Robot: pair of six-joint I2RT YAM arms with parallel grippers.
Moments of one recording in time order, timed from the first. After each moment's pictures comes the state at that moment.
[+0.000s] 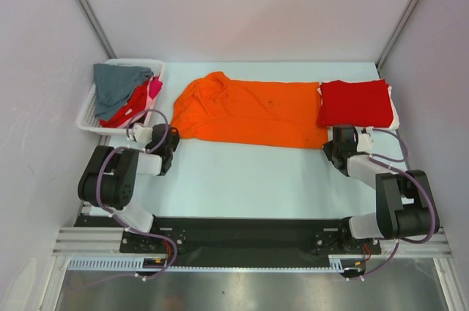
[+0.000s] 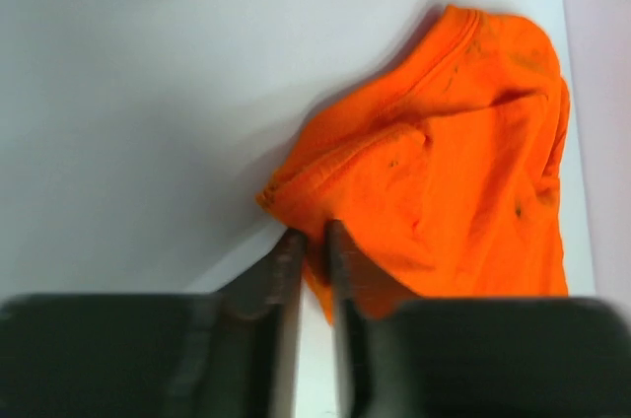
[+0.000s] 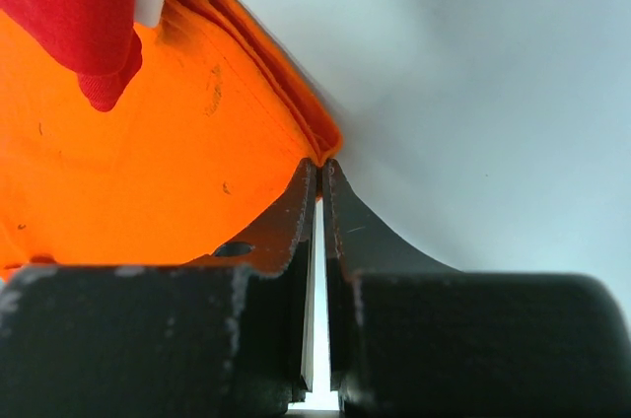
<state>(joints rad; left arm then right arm) -0.14 1.62 0.48 0.55 -0.37 -1.19 0.10 1.39 0.52 0.06 0.29 1.15</state>
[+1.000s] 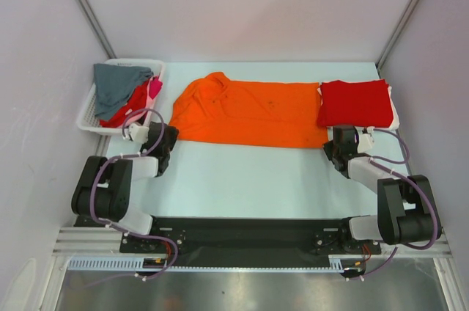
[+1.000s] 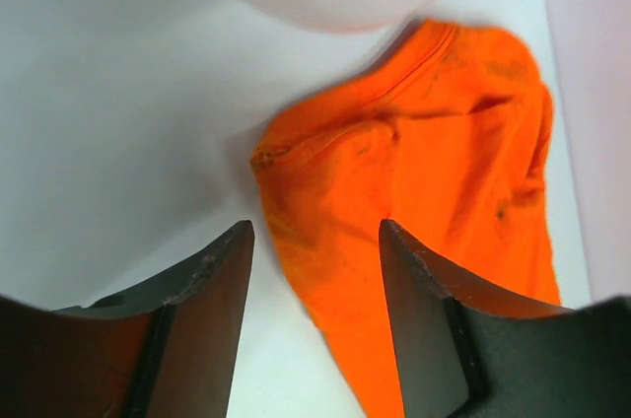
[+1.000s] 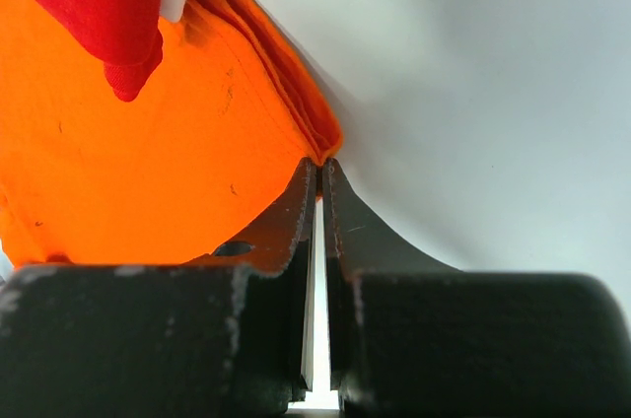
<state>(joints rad) -0.13 1.50 0.48 0.45 -0.39 -1.18 0.10 1.34 0.51 0.06 0.30 1.16</state>
